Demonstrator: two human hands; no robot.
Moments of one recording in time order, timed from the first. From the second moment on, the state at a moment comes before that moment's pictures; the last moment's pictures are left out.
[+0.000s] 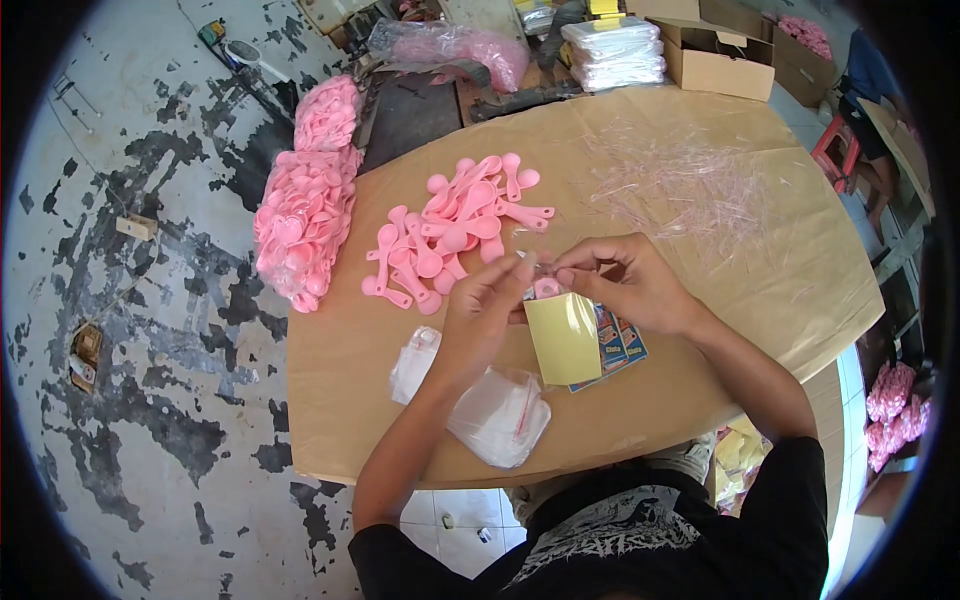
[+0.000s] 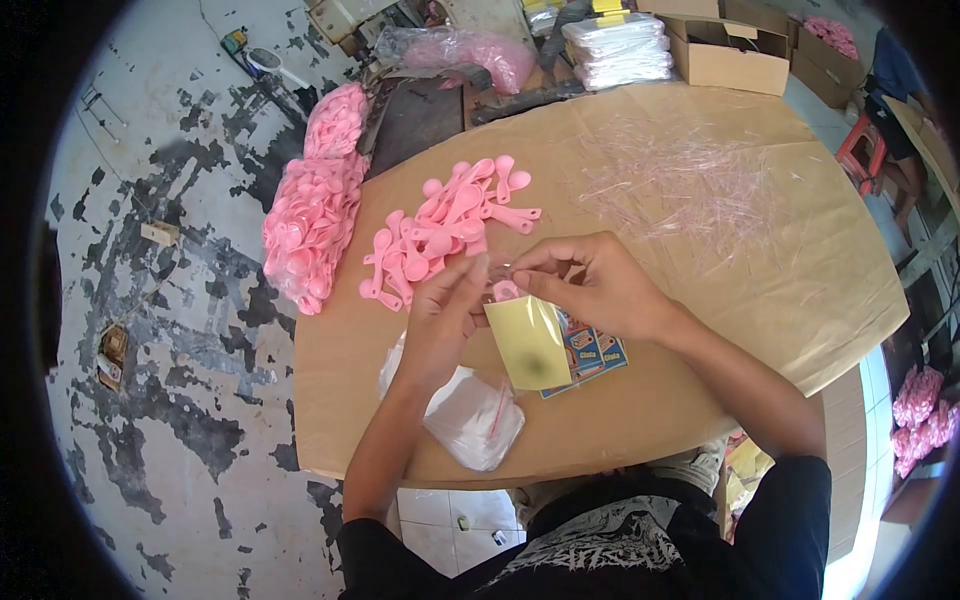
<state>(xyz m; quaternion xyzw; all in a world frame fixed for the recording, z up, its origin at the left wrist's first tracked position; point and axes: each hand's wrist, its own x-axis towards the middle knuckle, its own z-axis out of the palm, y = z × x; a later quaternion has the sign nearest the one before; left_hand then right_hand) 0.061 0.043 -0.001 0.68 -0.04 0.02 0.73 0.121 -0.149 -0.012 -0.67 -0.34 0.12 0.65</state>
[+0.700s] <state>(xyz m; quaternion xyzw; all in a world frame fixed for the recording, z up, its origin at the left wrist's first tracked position) 0.061 0.044 -0.009 0.57 -0.09 0.11 0.81 0.112 -0.152 -0.007 -0.71 -0.39 0.10 0.58</state>
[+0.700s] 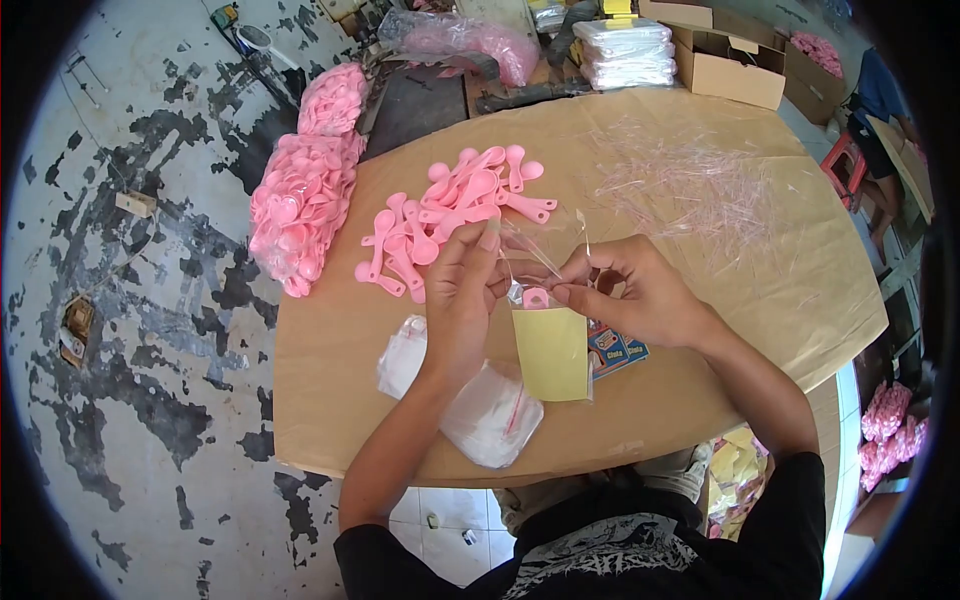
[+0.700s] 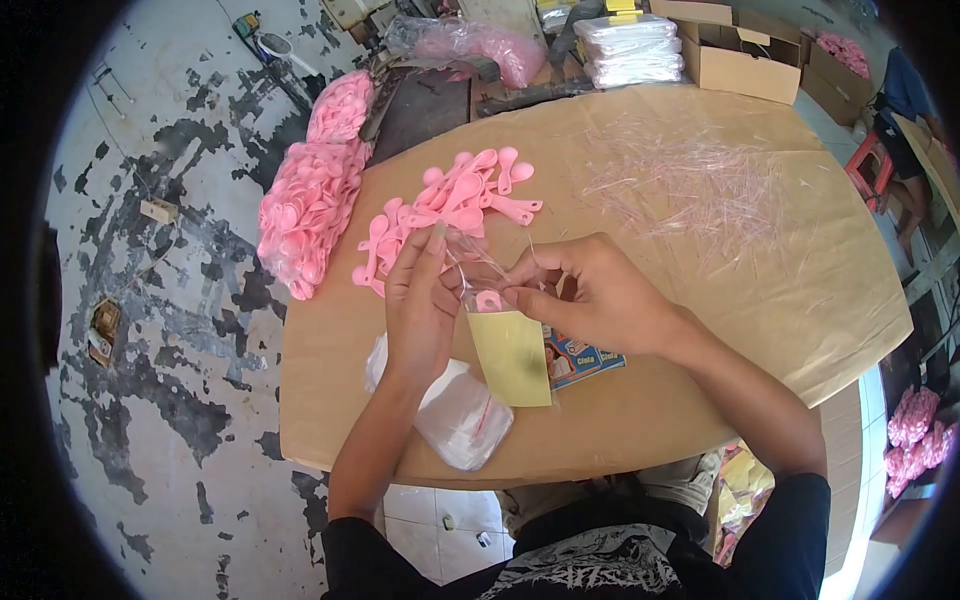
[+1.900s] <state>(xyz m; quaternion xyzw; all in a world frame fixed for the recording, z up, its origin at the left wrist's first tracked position) 0.057 0.047 -0.037 0.54 -0.13 0.00 0.83 0.114 -0.149 -0.010 -0.67 -0.34 0.13 0.65</state>
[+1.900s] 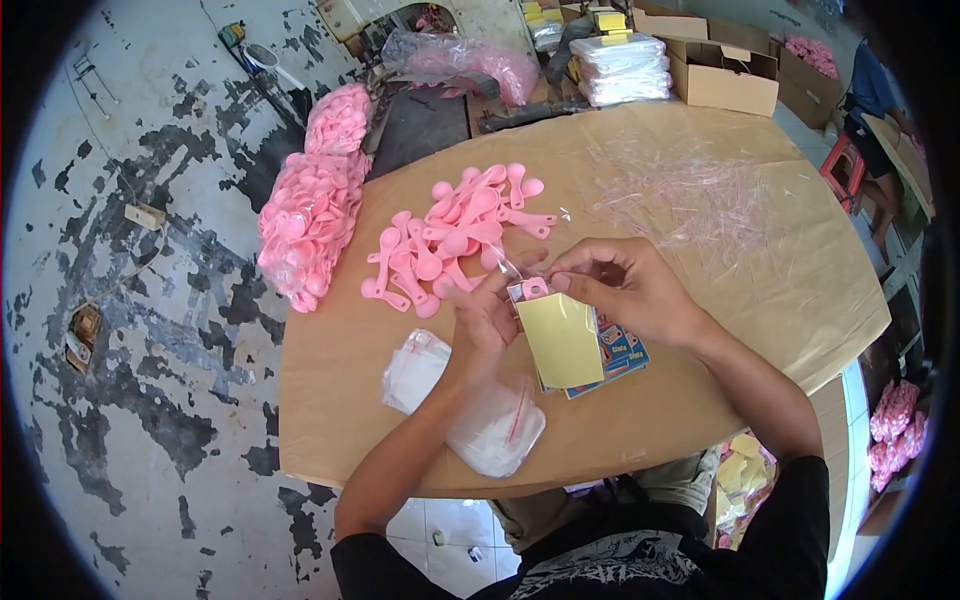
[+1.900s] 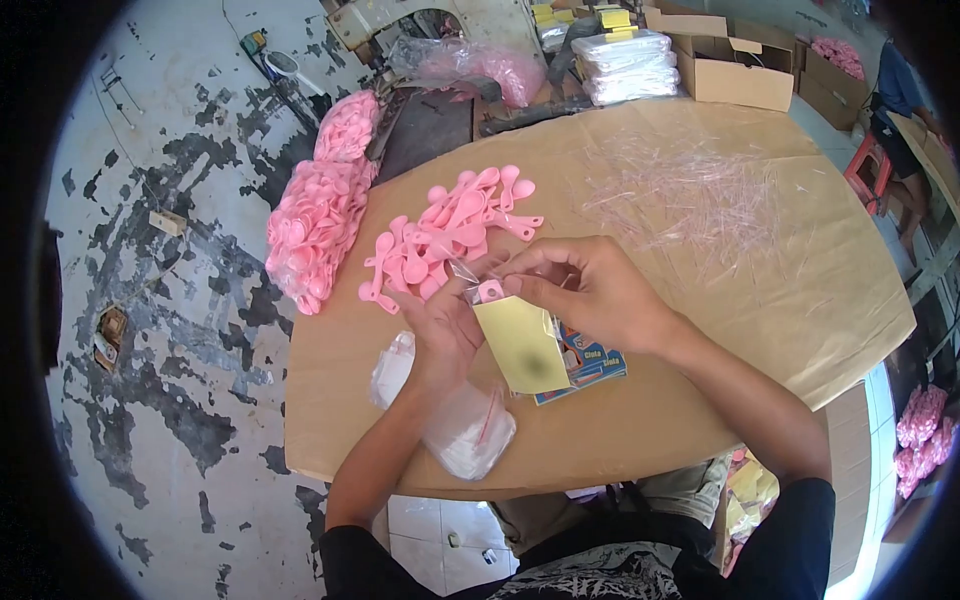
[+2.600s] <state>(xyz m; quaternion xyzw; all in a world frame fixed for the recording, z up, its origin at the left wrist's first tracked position) 0.047 0.049 -0.017 0.60 -0.07 0.05 0.79 0.115 -0.153 0.001 -0.65 -0.36 0.12 0.66</state>
